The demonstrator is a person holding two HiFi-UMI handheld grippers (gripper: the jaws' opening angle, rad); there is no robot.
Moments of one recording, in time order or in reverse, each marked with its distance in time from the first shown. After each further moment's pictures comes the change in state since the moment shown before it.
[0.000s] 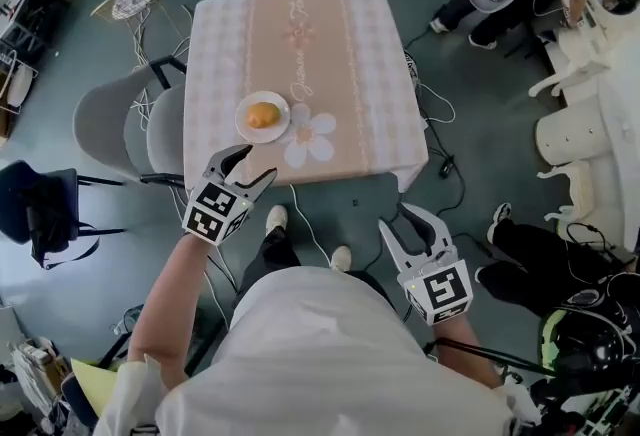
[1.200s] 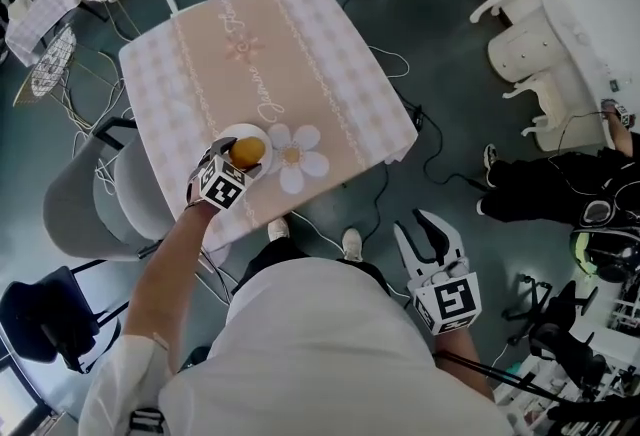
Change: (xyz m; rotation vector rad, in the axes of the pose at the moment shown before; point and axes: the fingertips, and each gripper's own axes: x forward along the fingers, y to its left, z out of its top) left arm 0.169 0.119 -0.097 0.326 0.342 -0.238; right arm 0.033 0.003 0.015 0.209 0.151 -0.439
